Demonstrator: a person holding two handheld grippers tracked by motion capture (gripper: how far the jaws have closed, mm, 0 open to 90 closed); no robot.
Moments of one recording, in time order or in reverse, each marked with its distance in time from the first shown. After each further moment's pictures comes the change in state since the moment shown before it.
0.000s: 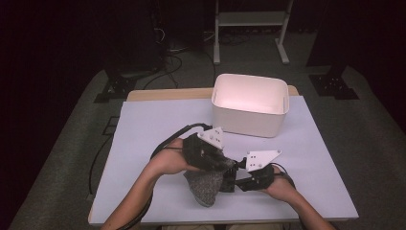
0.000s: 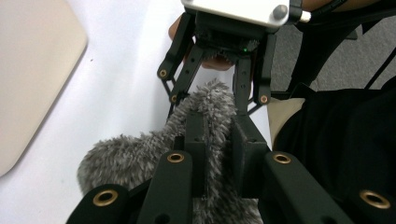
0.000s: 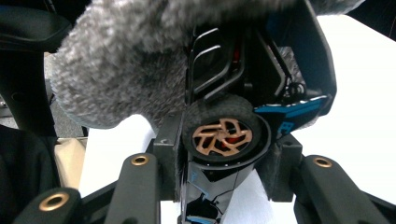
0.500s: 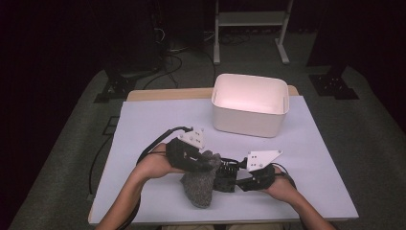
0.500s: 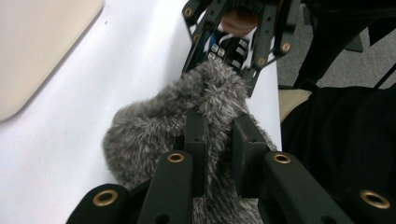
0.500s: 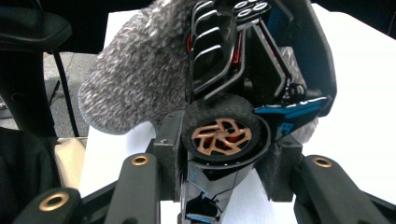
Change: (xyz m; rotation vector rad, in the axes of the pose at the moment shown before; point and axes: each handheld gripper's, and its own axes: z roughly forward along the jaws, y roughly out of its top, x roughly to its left) left arm 0.008 -0.047 -0.009 -0.010 0.021 -0.104; right arm 0.000 -0.002 -0.001 -0.001 -0.003 0.008
